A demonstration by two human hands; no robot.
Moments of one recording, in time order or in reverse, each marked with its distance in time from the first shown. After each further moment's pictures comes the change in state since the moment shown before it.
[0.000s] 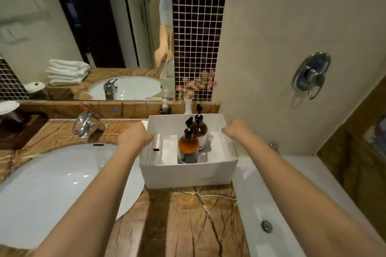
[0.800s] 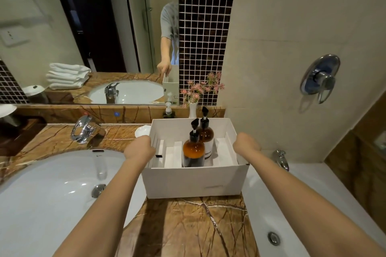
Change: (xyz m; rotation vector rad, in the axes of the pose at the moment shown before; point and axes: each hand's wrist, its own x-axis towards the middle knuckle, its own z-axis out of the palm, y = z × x) left_hand 0.022 -0.017 0.047 0.013 0.069 0.089; right_hand 0.021 0.016 0.044 -0.108 0.134 0.002
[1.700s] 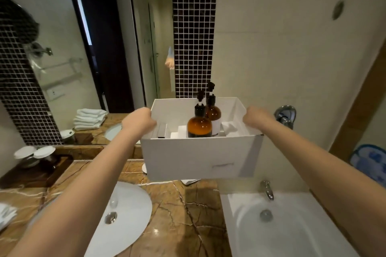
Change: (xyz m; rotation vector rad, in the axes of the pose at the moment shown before) left_hand -0.107 0.098 -0.293 -0.049 0.246 0.102; right_hand -0.117 0.001 -0.310 0.020 0.188 -0.149
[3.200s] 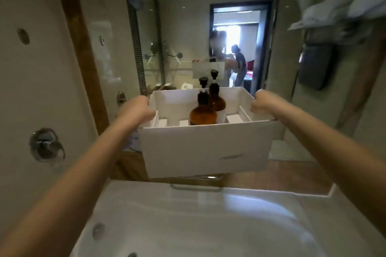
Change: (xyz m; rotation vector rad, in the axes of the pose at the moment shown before) left_hand -0.281 0.309 -0.067 -0.382 -0.381 1.313; right_hand -0.540 0.156 -0.166 -0.129 0.504 1.270
